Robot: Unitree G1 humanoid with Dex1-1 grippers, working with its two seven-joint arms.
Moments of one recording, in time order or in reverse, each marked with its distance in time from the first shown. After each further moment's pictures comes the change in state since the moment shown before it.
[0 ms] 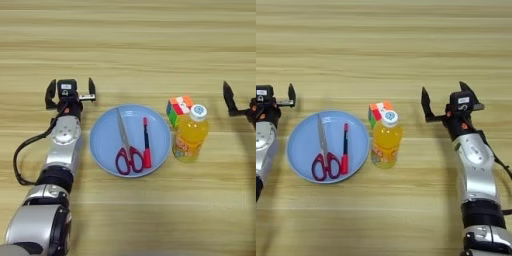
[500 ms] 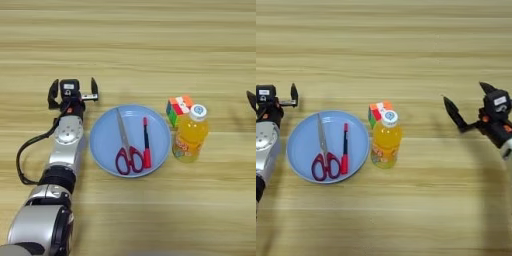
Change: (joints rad) left arm 0.000 -0.009 -0.013 -0.004 0.000 0.002 0.010; right arm 0.089 -0.269 -0.083 -0.057 0.182 0.170 0.415
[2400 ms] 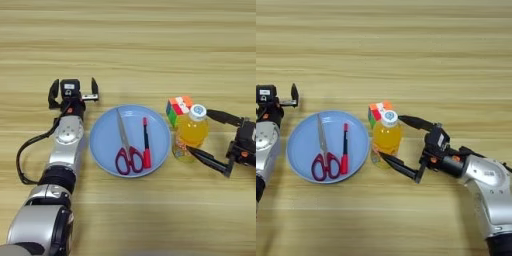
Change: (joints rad) left arm 0.000 0.002 -0.002 0.000 -0.001 0.001 -0.002; right arm 0.116 0.122 0.295 -0.192 0.038 -0.124 0.321
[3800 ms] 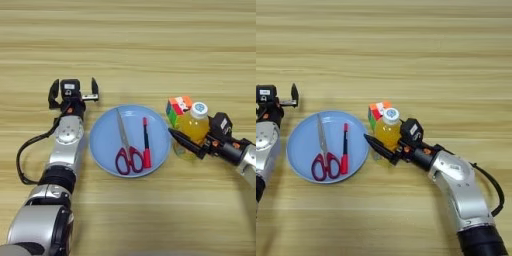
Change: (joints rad) left arm 0.000 0.000 0.000 0.000 0.000 0.000 0.000; right arm -0.054 0.127 0.050 0.035 -0.112 0.092 -0.267
